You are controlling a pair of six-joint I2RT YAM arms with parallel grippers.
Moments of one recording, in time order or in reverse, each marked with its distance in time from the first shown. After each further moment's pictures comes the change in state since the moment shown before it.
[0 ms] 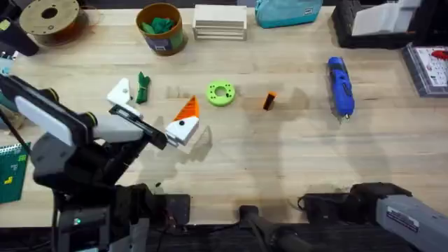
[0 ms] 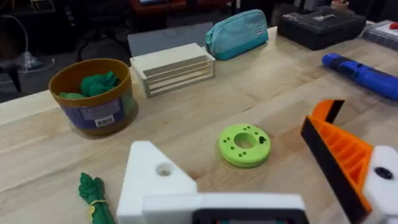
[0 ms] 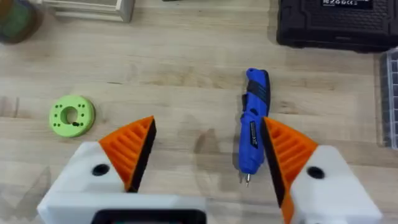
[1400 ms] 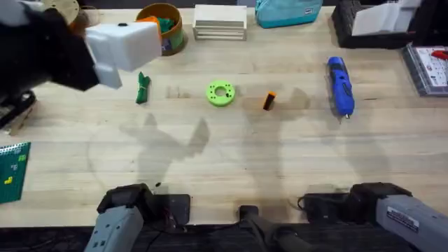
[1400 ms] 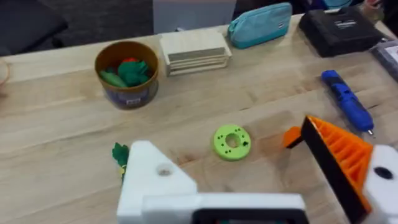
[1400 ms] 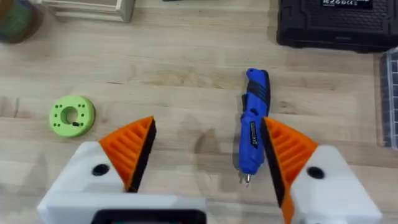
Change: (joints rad) left arm 0.000 0.649 1.053 -0.792 -0.169 0.023; right arm 0.000 0.000 0.000 0.000 0.000 0.000
